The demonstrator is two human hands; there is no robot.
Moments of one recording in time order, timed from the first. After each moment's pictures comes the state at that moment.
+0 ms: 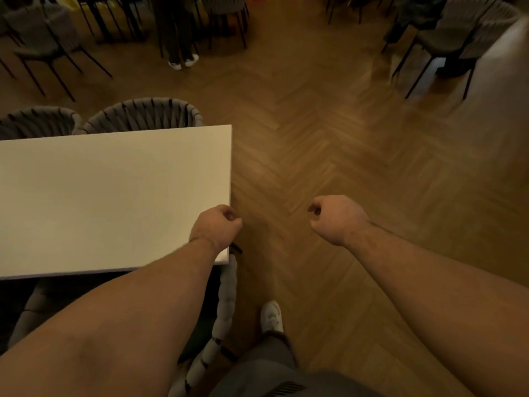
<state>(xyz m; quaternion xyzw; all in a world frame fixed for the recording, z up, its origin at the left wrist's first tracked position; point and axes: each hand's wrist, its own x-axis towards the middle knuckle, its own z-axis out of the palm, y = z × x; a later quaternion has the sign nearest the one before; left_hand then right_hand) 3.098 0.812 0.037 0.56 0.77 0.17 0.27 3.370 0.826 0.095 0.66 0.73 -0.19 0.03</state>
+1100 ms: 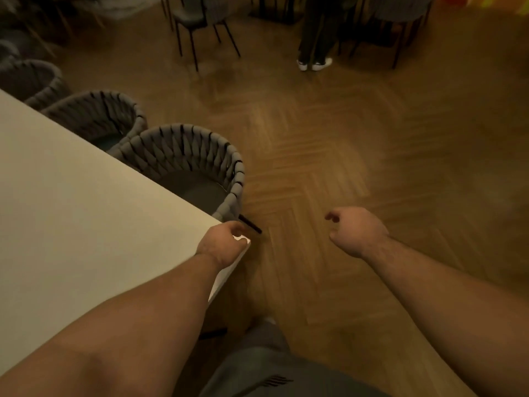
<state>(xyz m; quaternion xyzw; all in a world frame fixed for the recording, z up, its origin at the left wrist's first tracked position) 3.058 1.324 0.021 0.33 0.88 0.20 0.29 3.283 1.522 0.078 0.44 0.87 -0.19 0.13</state>
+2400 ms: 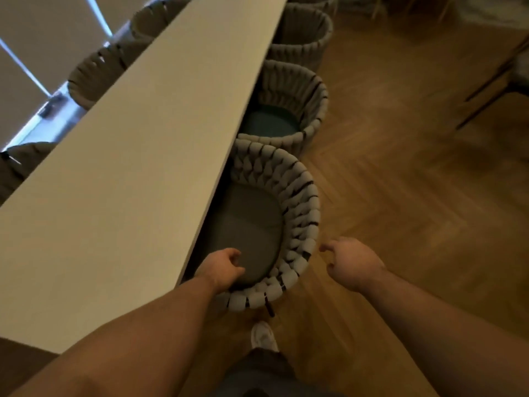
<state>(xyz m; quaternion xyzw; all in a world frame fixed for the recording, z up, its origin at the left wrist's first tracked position) 2.837 1.541 -0.039 -0.26 0.86 0.37 0.25 2.733 1.830 0.025 -0.19 0.94 -0.02 0.27</state>
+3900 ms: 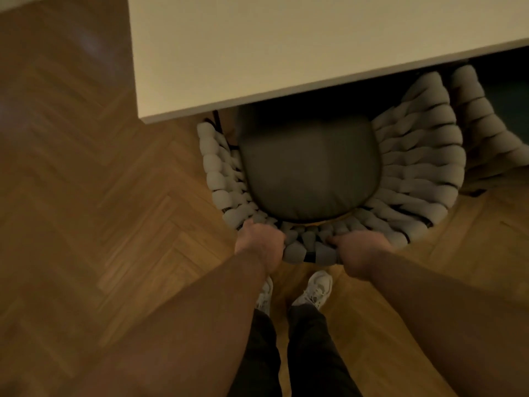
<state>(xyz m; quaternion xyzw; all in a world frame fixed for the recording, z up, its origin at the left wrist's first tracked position) 2.796 1.773 -0.142 -0.49 0.77 0.20 0.35 2.582 1.800 -0.143 -0.70 0.56 0.35 0.27</state>
